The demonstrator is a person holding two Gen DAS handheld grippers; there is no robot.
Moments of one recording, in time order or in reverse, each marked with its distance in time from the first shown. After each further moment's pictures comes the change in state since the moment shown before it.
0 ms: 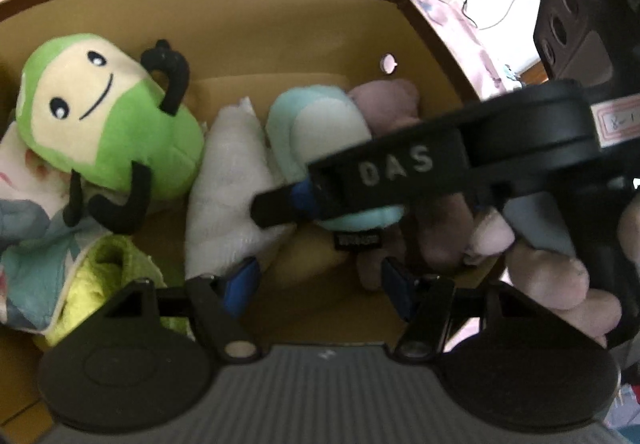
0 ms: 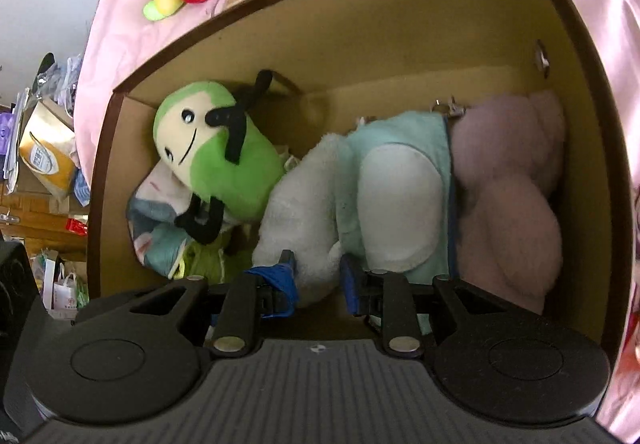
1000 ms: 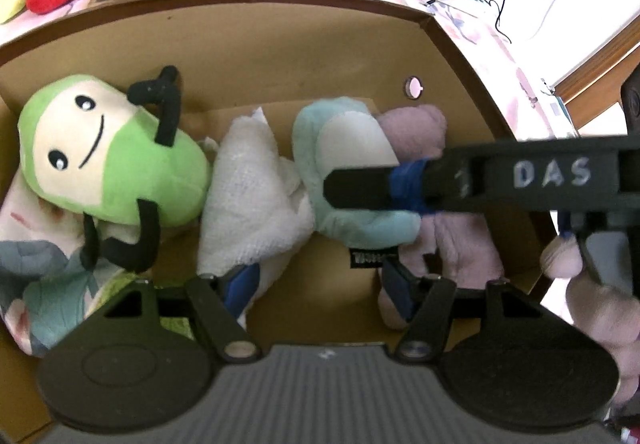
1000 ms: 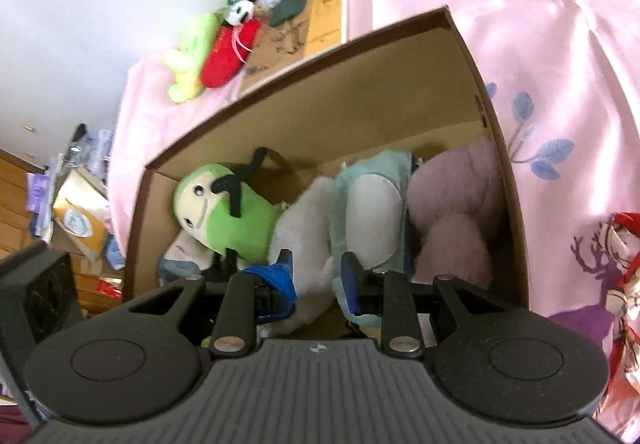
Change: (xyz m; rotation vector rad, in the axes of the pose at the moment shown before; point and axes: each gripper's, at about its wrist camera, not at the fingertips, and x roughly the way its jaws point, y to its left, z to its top) left arm 0.012 -0.011 0.027 -0.003 -0.039 0.124; right arm -0.040 -0.031 -0.009 0.057 -0.213 0.095
